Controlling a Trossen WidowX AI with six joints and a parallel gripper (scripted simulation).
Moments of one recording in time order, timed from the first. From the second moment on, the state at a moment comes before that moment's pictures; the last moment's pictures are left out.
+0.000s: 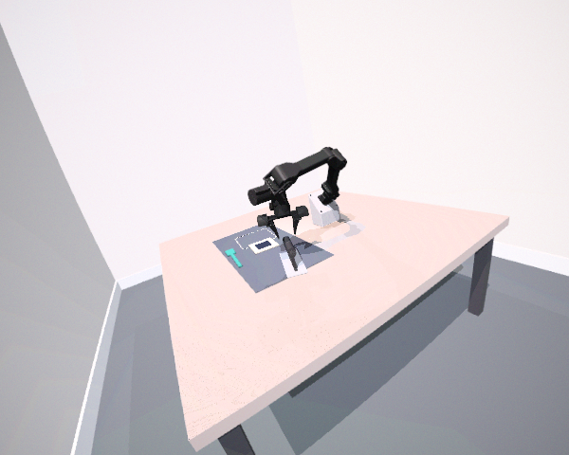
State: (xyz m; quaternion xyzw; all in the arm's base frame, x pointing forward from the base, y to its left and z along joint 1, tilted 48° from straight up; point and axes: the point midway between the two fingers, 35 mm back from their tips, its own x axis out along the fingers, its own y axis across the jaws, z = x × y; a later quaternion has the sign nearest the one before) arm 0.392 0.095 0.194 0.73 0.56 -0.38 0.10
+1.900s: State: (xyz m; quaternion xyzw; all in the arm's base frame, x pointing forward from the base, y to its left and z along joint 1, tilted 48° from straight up) arm 0.383 0.101 0.184 0.51 0.57 -0.06 0.64
